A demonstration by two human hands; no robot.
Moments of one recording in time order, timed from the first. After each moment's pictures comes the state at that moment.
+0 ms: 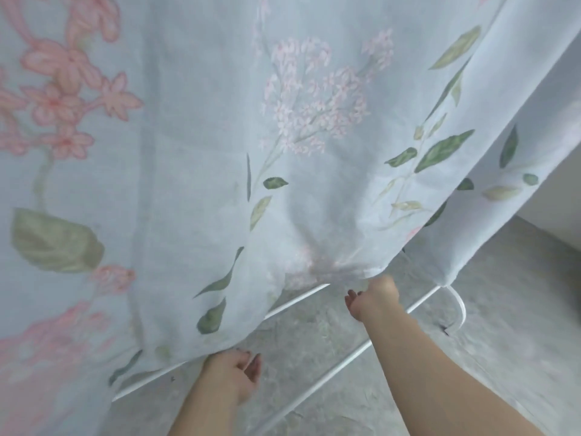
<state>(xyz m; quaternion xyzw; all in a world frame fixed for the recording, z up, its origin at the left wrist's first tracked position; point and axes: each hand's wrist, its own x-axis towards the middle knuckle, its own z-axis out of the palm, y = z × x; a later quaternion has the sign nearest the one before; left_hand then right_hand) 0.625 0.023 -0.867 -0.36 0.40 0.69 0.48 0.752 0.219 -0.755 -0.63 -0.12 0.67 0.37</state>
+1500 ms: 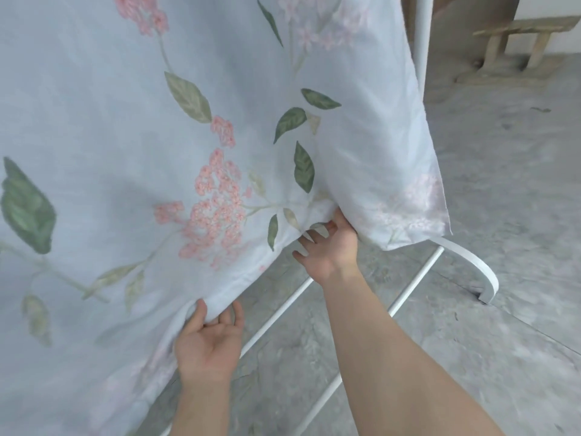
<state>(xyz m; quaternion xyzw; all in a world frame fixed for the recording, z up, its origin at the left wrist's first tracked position) 0.701 0.274 -0.796 -0.11 0.33 0.86 0.37 0.812 0.469 -0.800 -0.27 -0.01 0.89 0.37</state>
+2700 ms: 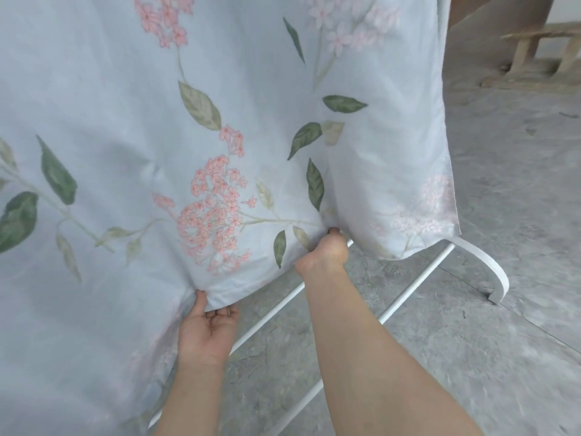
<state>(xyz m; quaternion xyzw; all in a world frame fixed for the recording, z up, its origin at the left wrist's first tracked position) 0.697 0.239 -0.793 -0.14 0.38 0.85 0.33 0.800 0.408 -0.770 -0.41 0.06 0.84 0.36</state>
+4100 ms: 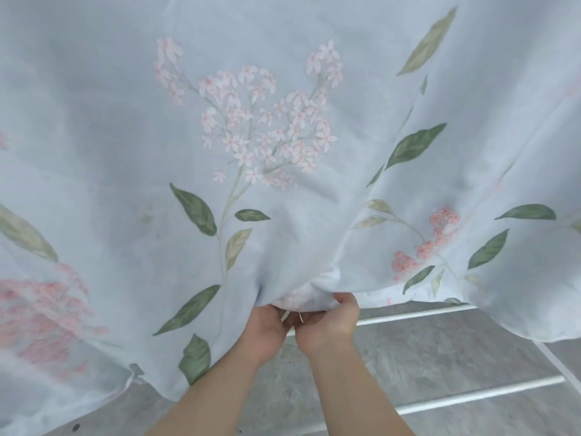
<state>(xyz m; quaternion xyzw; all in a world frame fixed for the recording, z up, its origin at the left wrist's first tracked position) 0.670 0.090 -0.767 0.05 0.62 0.68 0.39 0.718 0.176 -0.753 -0.41 -0.11 0.88 0.19</state>
